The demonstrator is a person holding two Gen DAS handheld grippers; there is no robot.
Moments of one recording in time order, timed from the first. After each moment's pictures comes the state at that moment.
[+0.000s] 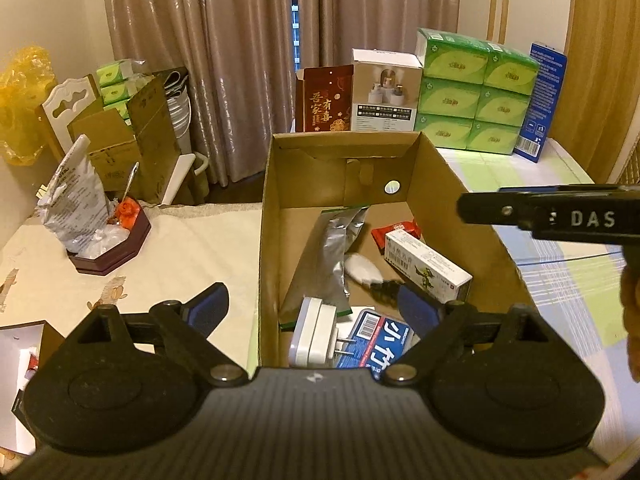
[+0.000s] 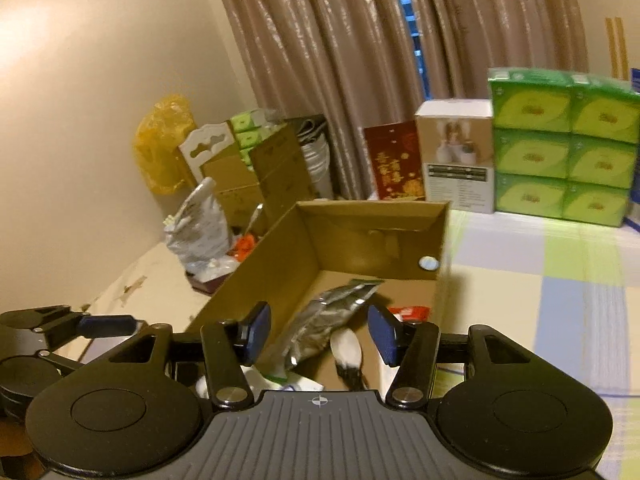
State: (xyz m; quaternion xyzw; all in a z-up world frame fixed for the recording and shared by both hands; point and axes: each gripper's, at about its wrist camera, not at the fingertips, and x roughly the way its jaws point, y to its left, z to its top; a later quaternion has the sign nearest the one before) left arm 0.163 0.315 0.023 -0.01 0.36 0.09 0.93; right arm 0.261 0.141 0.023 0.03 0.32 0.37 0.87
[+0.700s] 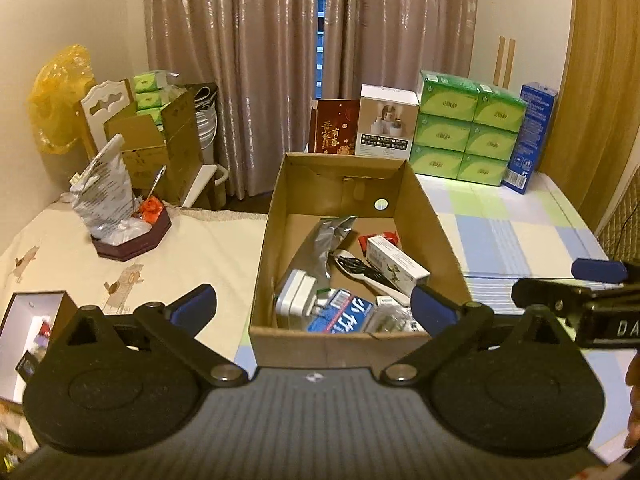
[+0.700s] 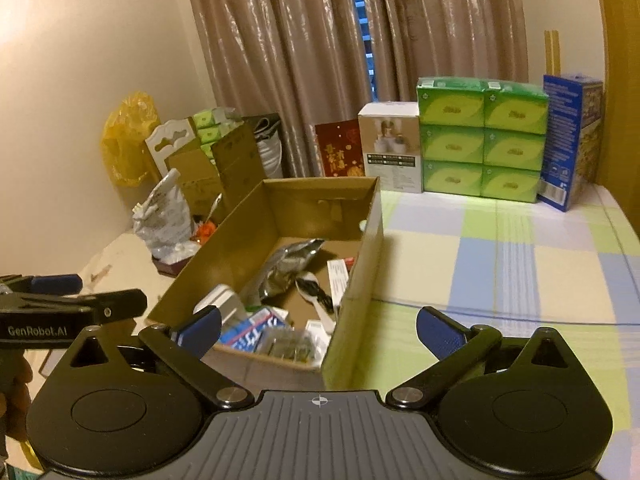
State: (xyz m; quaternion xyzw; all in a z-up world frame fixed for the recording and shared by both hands) left arm 0.072 0.269 0.067 -0.05 0.32 0.13 0.94; right arm 0.149 0.076 0.054 0.00 0.32 0.29 0.90
